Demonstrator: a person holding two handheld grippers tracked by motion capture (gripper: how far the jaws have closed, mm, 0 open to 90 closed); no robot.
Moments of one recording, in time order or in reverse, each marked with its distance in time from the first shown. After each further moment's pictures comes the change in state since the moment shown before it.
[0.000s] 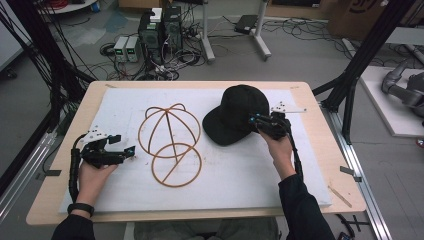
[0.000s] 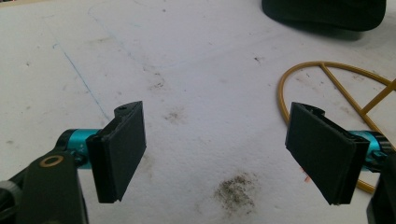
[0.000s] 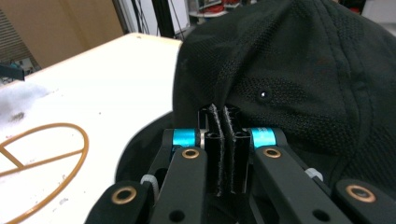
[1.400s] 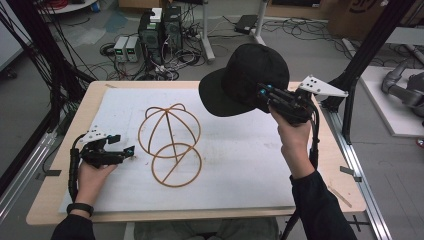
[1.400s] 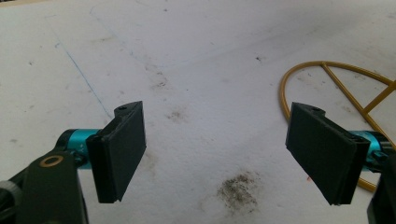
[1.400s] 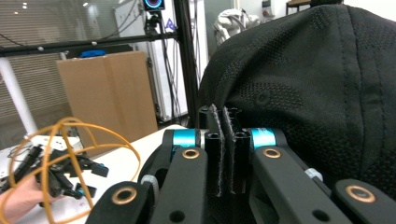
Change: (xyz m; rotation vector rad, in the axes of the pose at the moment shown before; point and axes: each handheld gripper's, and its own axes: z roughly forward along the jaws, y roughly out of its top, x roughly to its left) left arm 0.002 -0.001 0.000 -0.002 0.002 -0.003; right arm 0.069 0.110 -0.083 -0.299 0.092 -0.044
